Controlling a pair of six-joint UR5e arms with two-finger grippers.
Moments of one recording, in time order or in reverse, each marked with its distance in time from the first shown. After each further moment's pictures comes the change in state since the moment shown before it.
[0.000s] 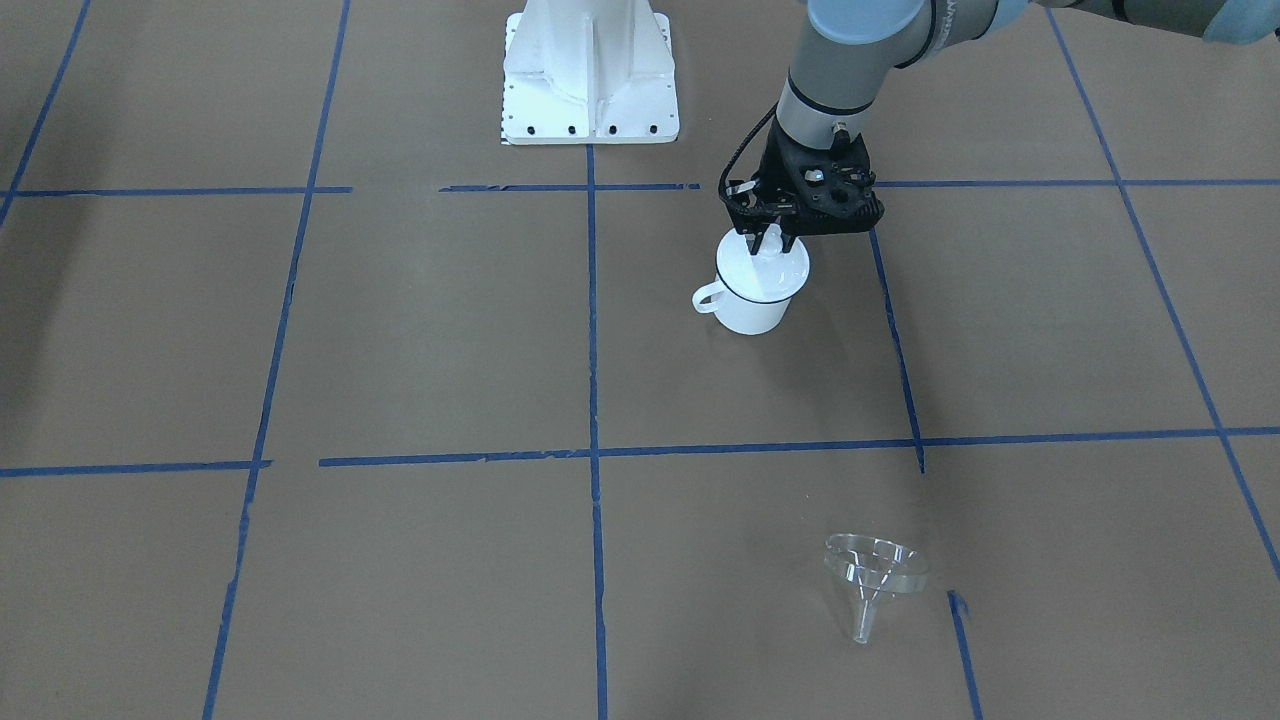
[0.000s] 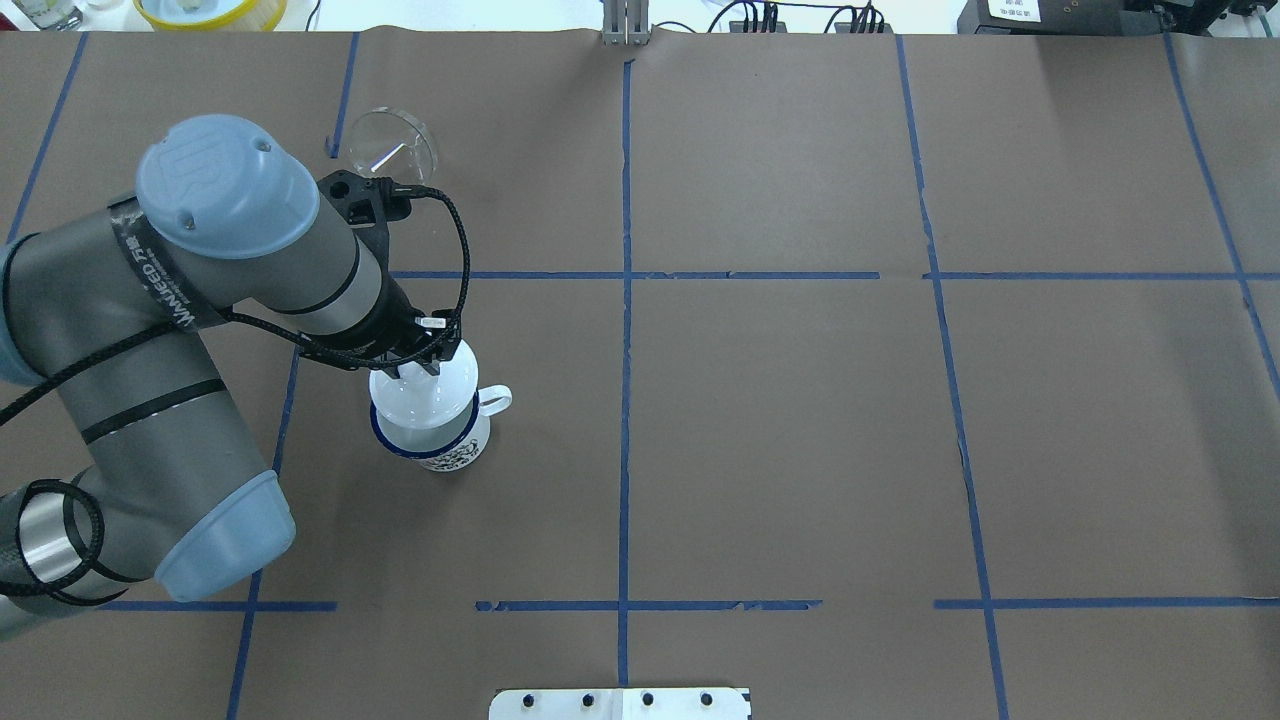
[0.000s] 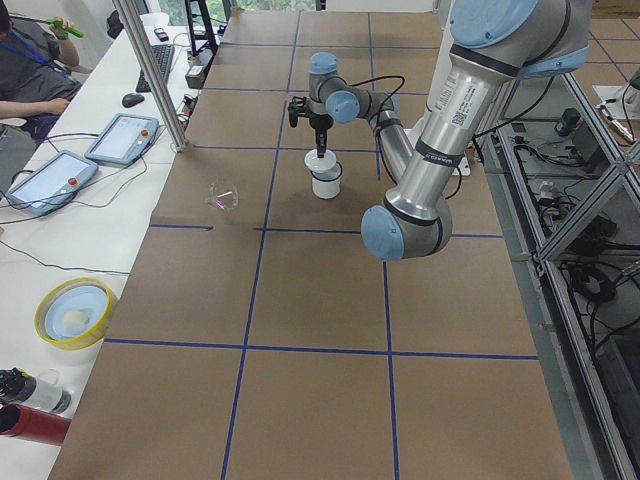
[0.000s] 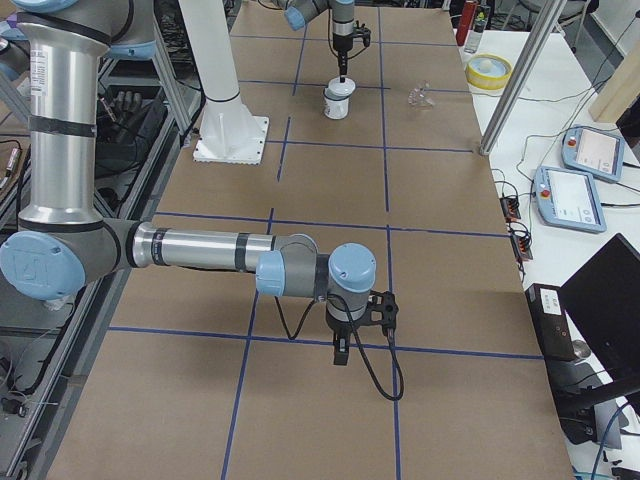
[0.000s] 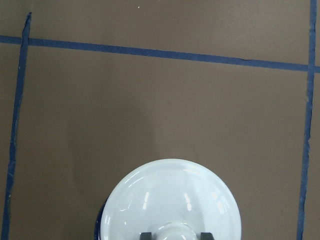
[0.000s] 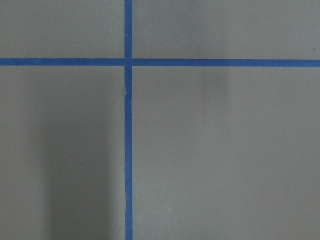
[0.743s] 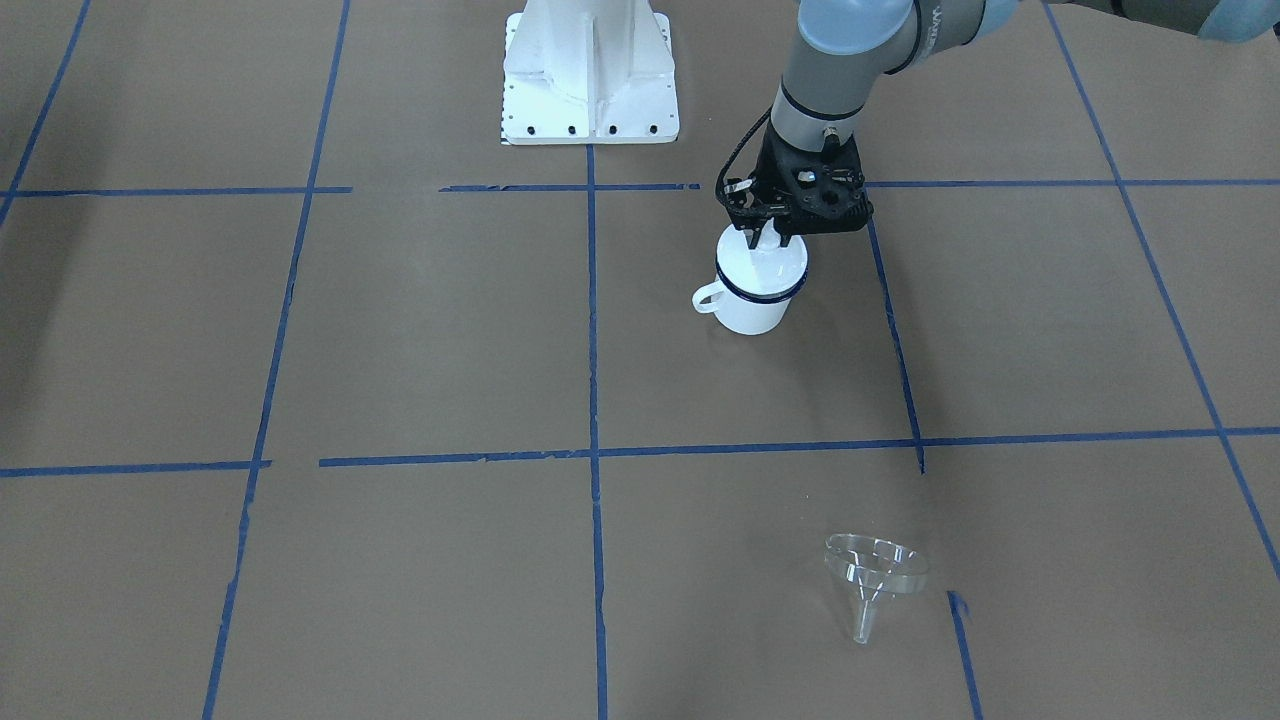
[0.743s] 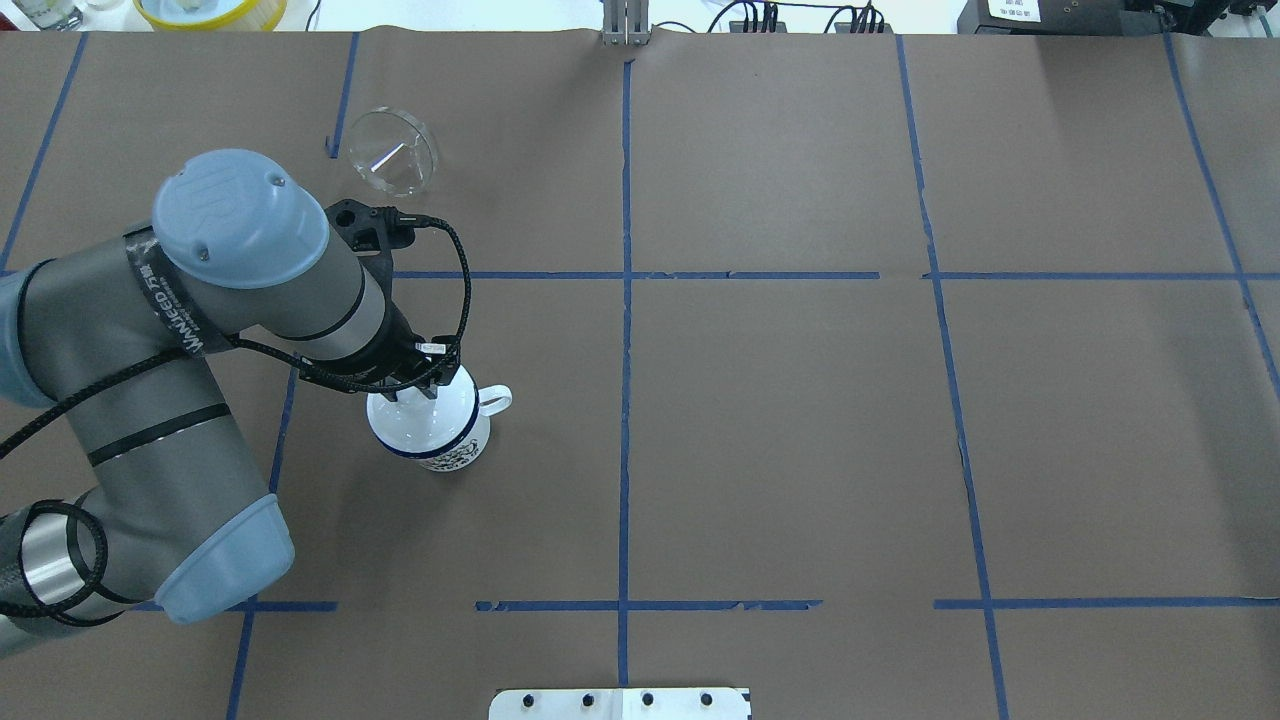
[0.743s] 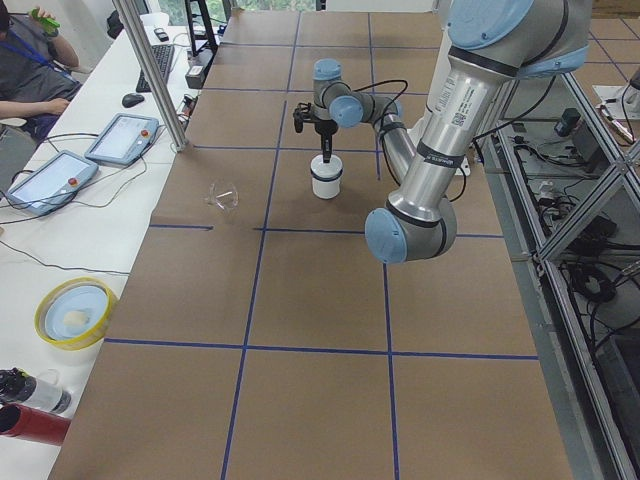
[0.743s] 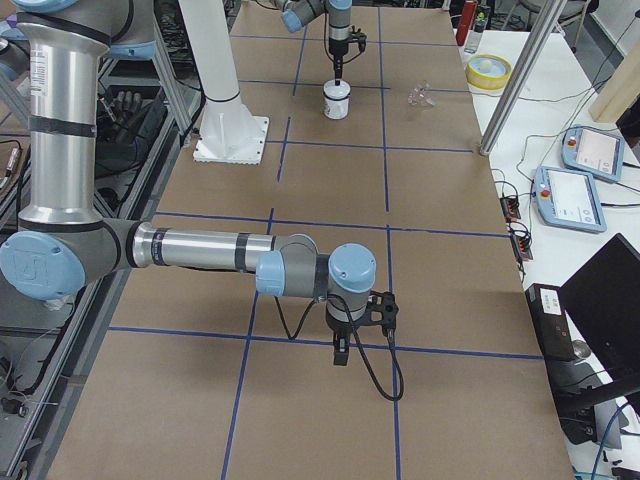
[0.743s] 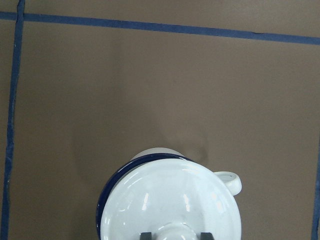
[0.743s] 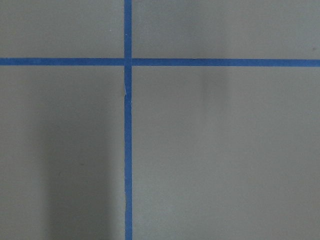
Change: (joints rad) left arm 0.024 0.024 -0.002 0.000 0.002 0.002; right arm 0.000 0.000 -0.001 0.000 0.000 0.000
